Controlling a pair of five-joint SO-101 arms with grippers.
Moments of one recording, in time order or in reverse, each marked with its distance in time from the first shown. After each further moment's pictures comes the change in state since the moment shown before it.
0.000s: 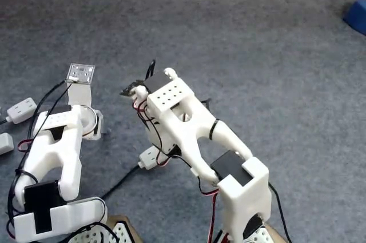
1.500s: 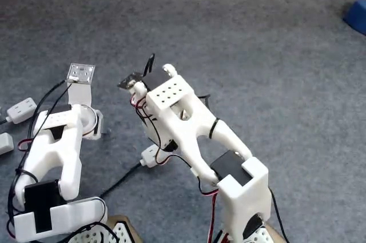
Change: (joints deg) left arm 0.0 0.1 -0.4 0.4 0.0; right arm -0.2 0.0 -3.8 -0.2 -2.2
